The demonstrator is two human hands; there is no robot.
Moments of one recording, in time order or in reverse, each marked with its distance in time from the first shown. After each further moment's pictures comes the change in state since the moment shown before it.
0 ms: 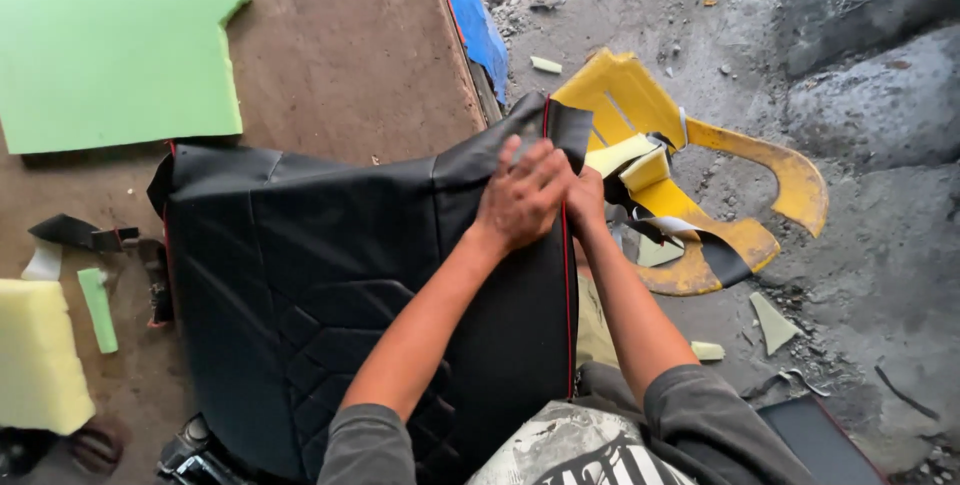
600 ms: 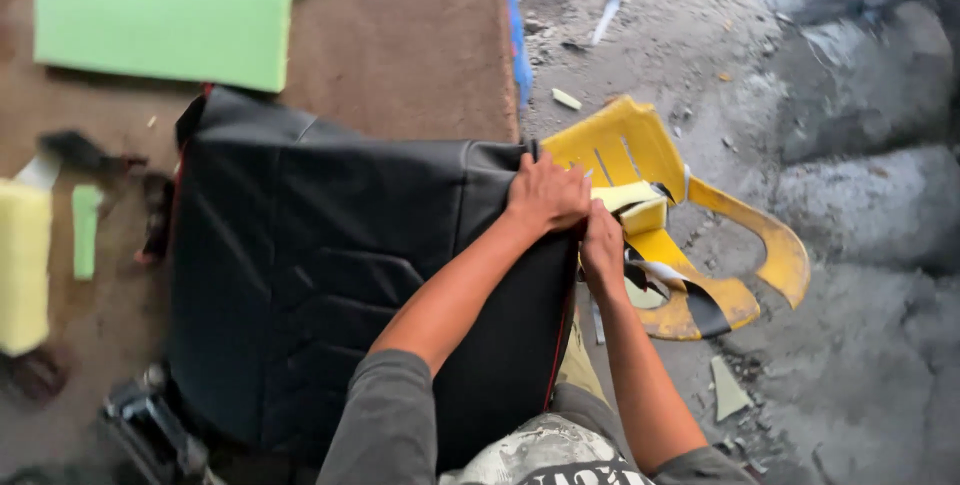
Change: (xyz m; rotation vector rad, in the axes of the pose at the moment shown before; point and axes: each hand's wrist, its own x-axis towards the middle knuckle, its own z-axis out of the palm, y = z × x) left_hand 0.012 -0.001 0.059 -0.024 -0.614 -0.418; right_hand -0.050 -0.051 -0.026 -0.403 -0.011 0.013
